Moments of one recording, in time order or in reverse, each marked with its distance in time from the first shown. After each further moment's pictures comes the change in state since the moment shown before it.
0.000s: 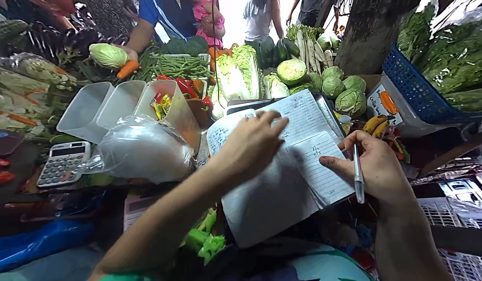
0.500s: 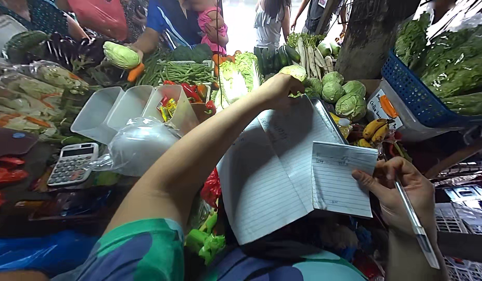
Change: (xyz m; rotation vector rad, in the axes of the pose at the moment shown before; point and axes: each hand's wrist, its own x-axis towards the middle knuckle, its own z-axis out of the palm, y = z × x) left_hand 0.145 -0.072 0.022 -0.232 -0.130 0.181; right_hand -0.046 0.038 -0.003 0.548 0.303 -0.236
